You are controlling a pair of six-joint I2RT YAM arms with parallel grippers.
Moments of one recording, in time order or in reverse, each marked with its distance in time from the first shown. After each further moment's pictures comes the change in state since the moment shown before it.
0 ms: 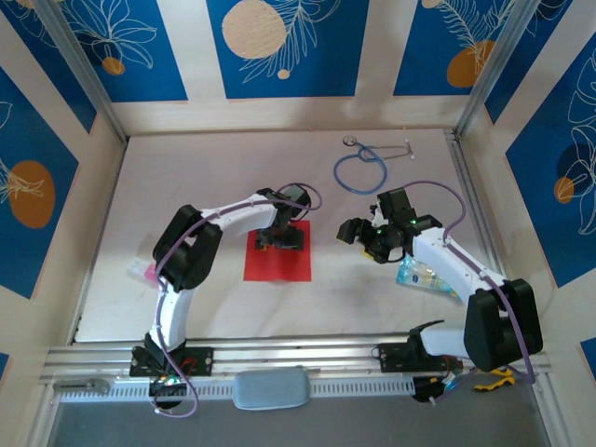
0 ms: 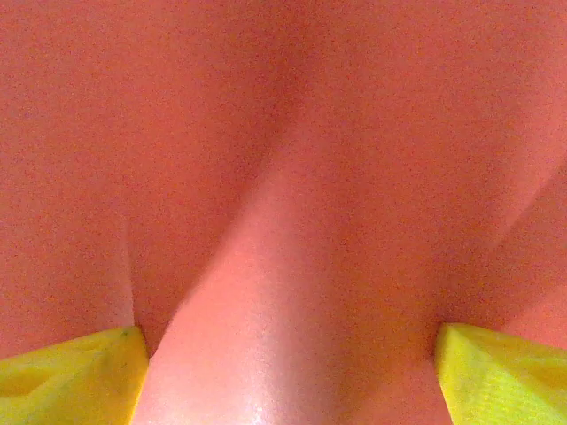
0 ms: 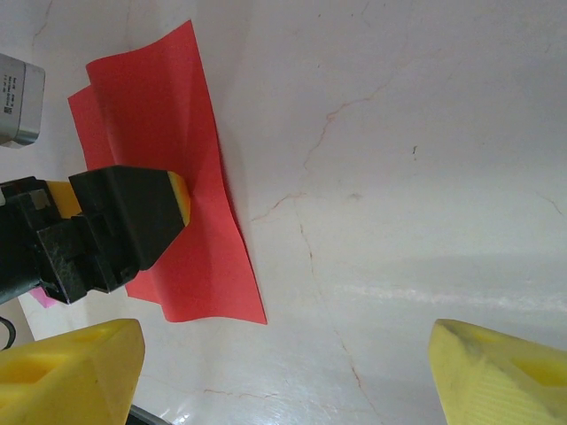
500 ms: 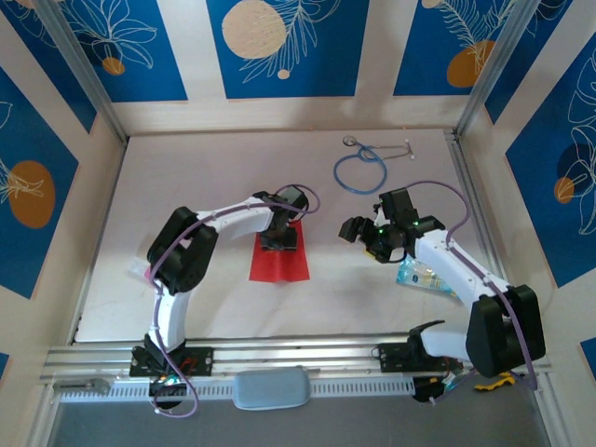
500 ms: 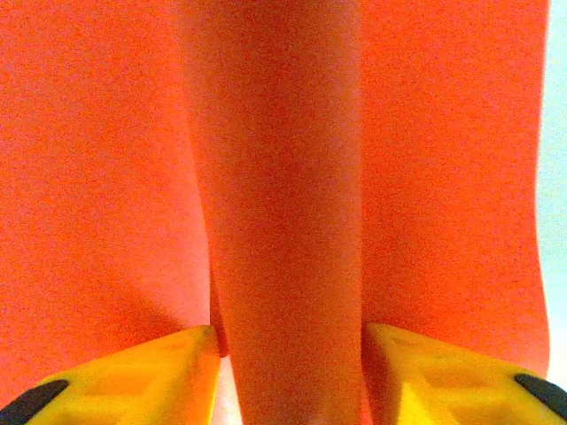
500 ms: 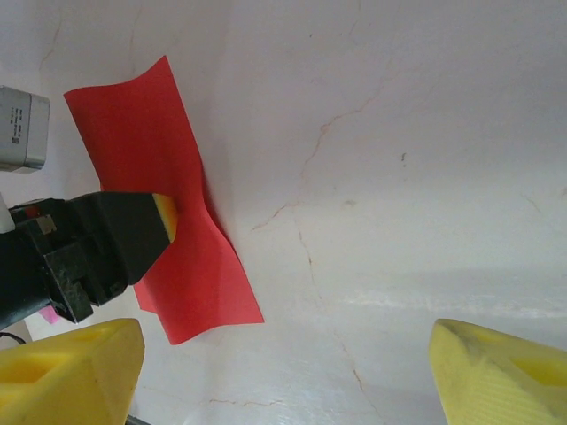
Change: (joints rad) left arm 0.000 -0.045 -0.063 0.071 0.026 0.006; right arm 0.000 -0.039 0.000 -0.011 0.045 0.041
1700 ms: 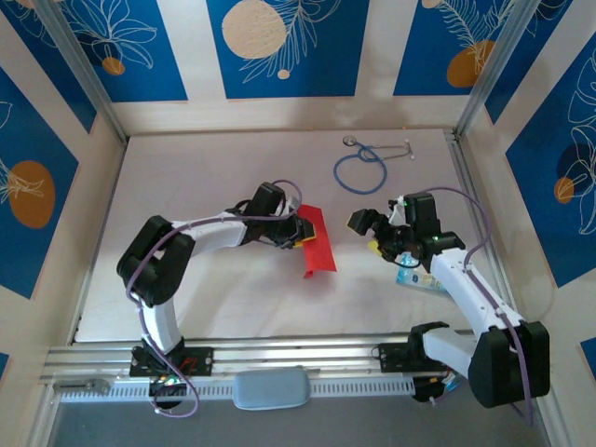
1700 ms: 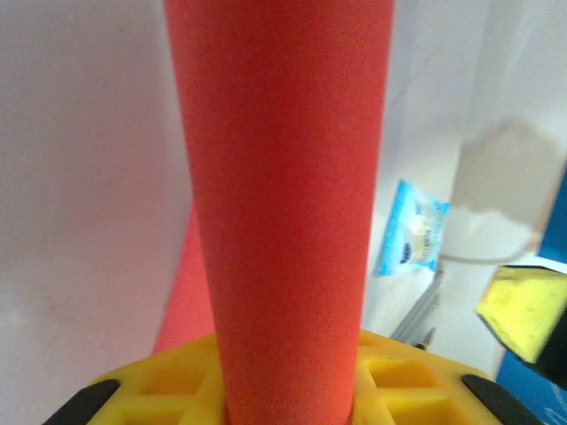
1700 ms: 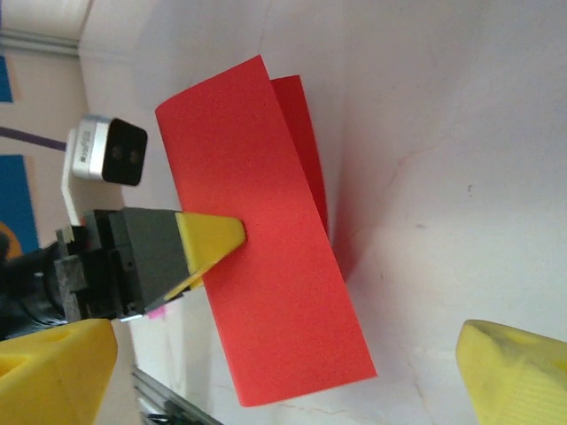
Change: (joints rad) left arm 0.097 -0.194 -0.360 0.782 0.640 -0.340; right arm -0.135 -0.158 -0.107 0.159 -0.211 0.032
